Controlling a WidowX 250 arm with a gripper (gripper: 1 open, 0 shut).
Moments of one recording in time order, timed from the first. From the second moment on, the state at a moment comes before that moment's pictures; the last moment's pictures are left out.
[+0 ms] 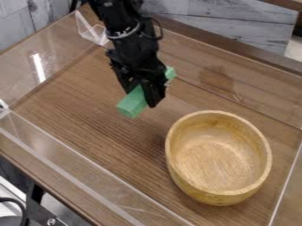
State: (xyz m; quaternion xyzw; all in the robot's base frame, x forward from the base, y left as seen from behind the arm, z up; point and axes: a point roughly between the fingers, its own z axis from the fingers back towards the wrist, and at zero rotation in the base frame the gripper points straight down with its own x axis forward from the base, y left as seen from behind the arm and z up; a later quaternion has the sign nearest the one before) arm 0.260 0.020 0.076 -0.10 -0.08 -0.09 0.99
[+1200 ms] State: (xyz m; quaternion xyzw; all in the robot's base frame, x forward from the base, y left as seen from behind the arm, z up) arm 0.261 0.019 0.059 -0.10 -0.07 -0.10 0.99
